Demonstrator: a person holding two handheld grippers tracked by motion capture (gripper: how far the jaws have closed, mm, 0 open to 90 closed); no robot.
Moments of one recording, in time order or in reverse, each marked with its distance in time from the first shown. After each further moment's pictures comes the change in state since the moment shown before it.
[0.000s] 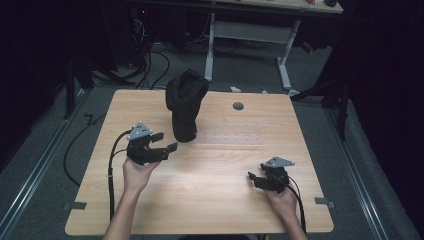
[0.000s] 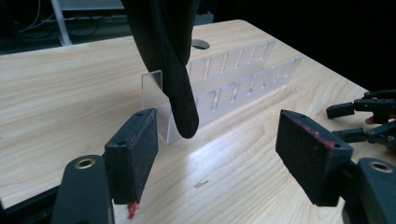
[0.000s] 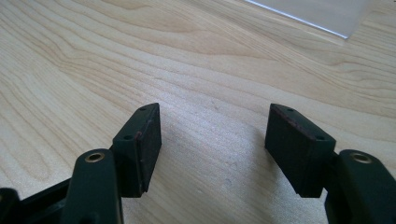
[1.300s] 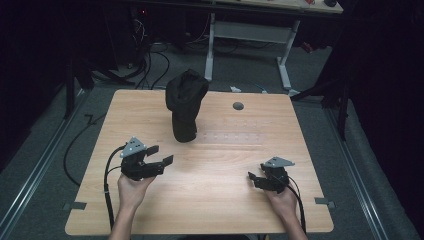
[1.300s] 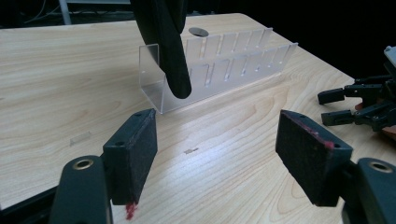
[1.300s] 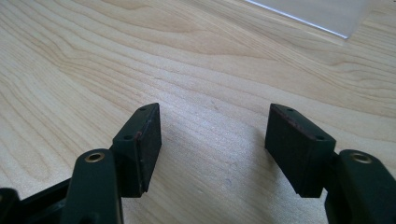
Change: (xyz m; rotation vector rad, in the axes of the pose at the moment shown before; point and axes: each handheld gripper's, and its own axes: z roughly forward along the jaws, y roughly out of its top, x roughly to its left) left arm 0.001 -0.024 -0.033 -0.021 0.020 -0.033; right arm 0.000 0.000 0.000 0.000 -0.001 0.001
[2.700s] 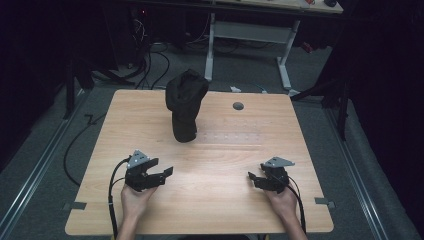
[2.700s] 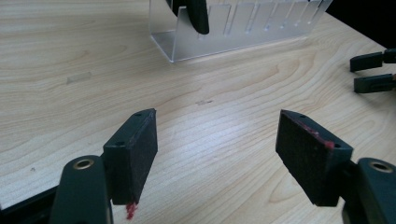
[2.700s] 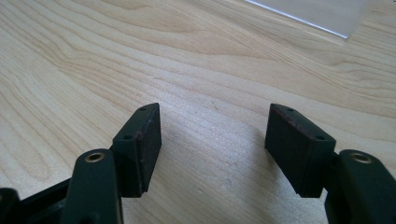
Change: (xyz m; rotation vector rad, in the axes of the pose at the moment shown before) left arm 0.026 -0.042 0.002 0.045 0.103 -0.012; right arm 0.000 0.000 0.000 0.000 -0.001 0.000
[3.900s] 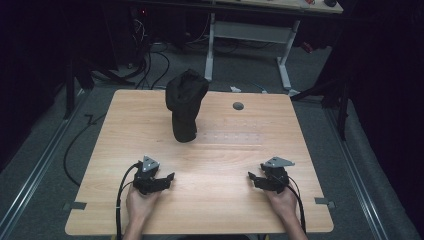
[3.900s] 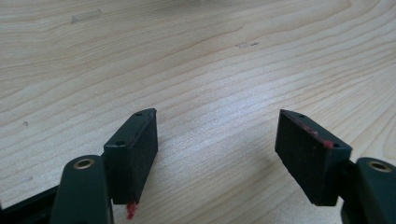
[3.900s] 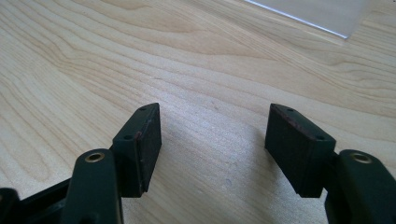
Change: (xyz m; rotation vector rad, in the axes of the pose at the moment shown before) left arm 0.022 -0.040 0.025 0.061 0.158 0.128; right arm 0.000 0.000 0.000 0.000 -0.002 0.002
